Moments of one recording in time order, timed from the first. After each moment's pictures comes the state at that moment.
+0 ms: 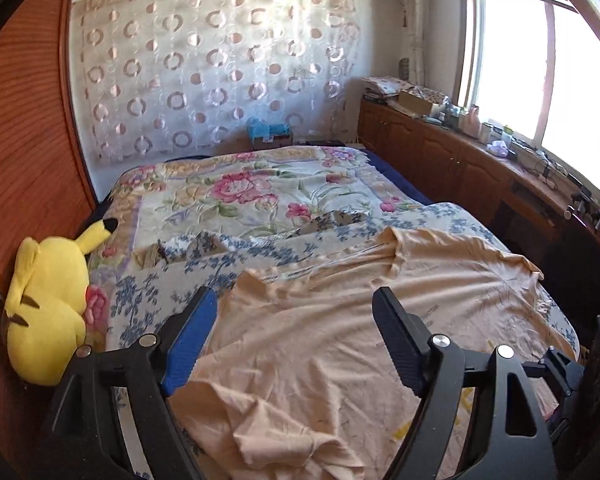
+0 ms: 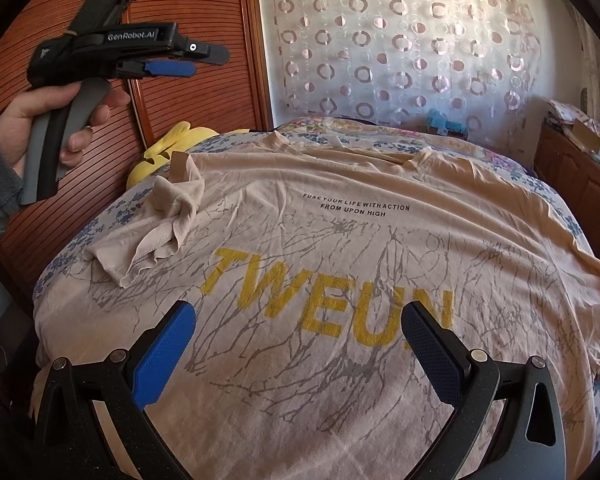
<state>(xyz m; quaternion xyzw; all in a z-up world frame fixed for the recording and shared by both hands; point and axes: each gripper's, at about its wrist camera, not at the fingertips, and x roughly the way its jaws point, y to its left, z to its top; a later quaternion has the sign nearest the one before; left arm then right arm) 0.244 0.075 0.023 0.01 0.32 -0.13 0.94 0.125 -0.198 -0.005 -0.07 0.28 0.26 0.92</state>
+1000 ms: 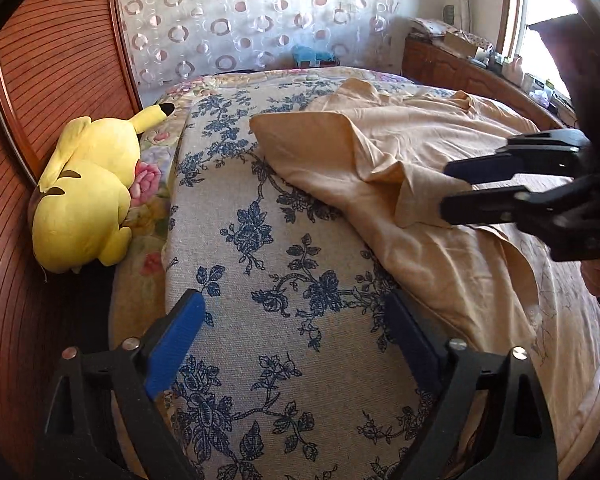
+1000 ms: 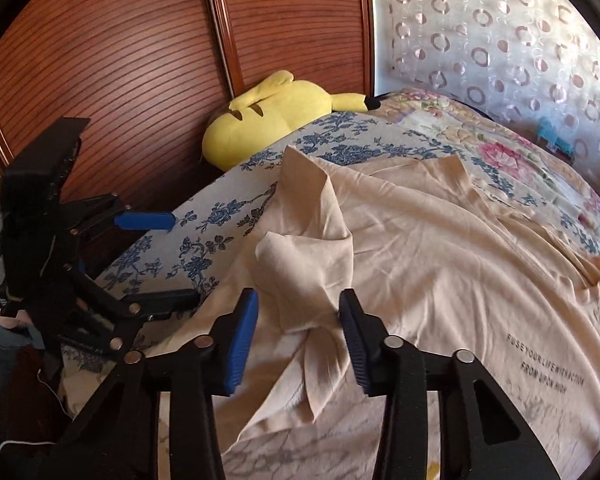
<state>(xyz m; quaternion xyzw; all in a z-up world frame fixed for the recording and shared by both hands) 0.157 0.161 -0.099 0.03 0.43 -0.07 0.90 0.236 -0.009 -0.005 -0.16 0.36 0.40 0.83</state>
